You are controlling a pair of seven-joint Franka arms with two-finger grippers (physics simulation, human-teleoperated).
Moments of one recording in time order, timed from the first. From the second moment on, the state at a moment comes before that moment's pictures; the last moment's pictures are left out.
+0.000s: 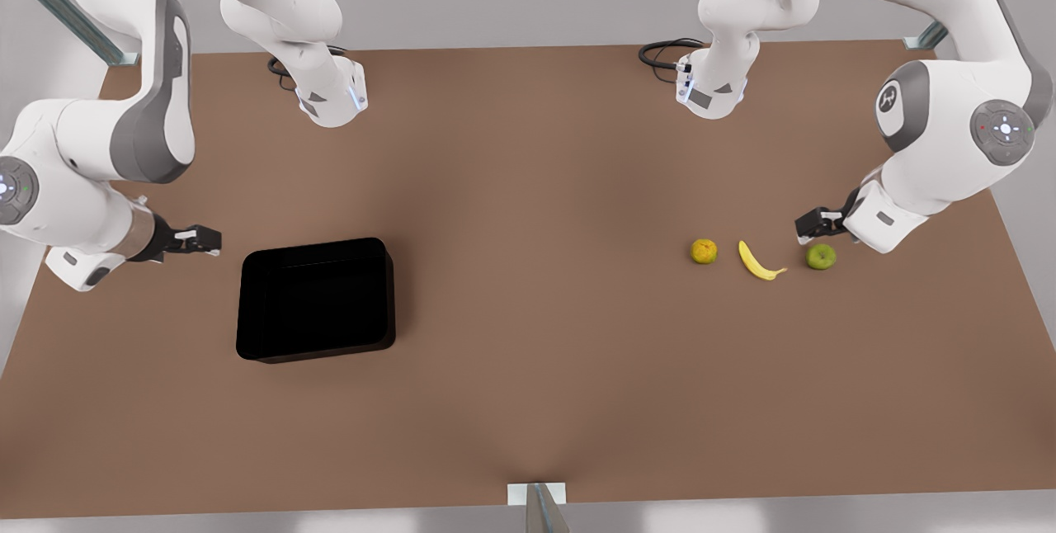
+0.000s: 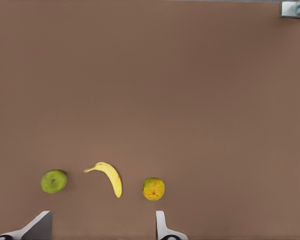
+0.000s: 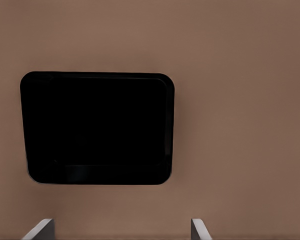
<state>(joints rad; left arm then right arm) 0.01 0.13 -0.07 -1.55 -0.02 1.65 -0.06 -0.14 0.22 0.12 -1.45 -0.07 1.51 -0.14</state>
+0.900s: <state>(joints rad) 0.11 0.58 0.49 -1.75 -1.03 1.39 -0.56 -0.17 0.53 0.02 -1.81 -0.07 2.02 -0.14</state>
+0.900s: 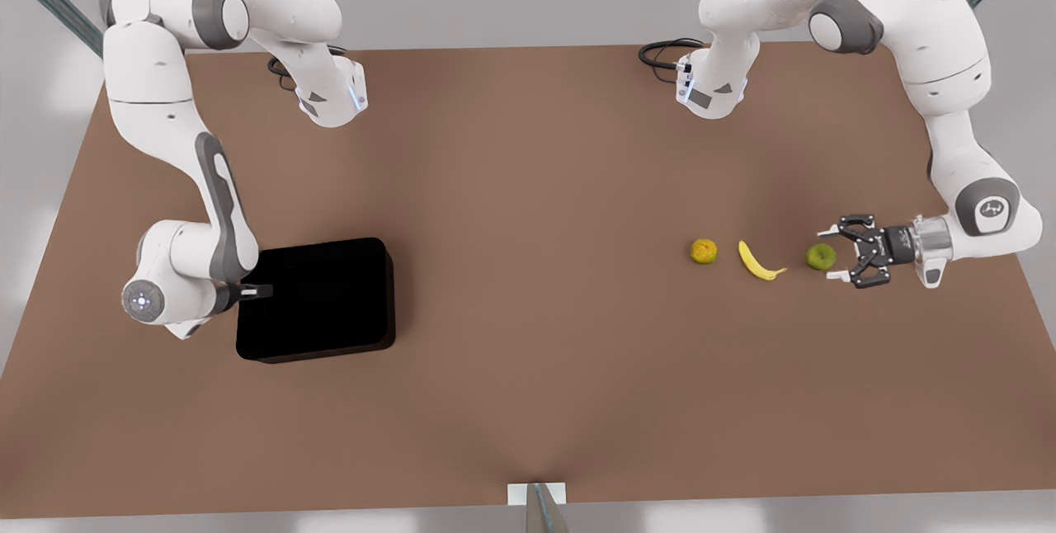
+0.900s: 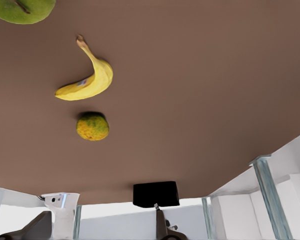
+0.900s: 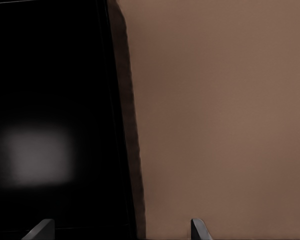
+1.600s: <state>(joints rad) 0.26 0.79 0.45 -1.67 -1.04 1.31 -0.52 -0.17 0.58 0.02 -1.80 -0.11 2.00 -0.18</state>
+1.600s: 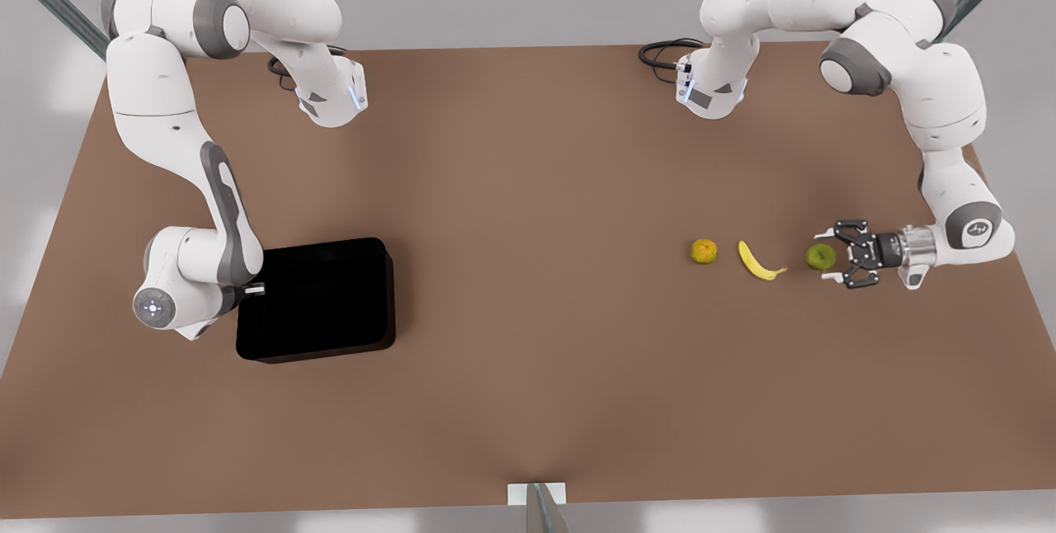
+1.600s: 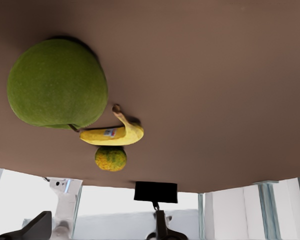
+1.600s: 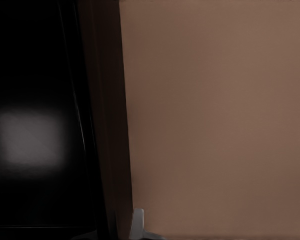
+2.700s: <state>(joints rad) 0.29 0.89 0.42 -1.66 -1.05 1.43 -0.44 0.36 0.79 0.07 -1.36 0.19 1.96 -0.11</state>
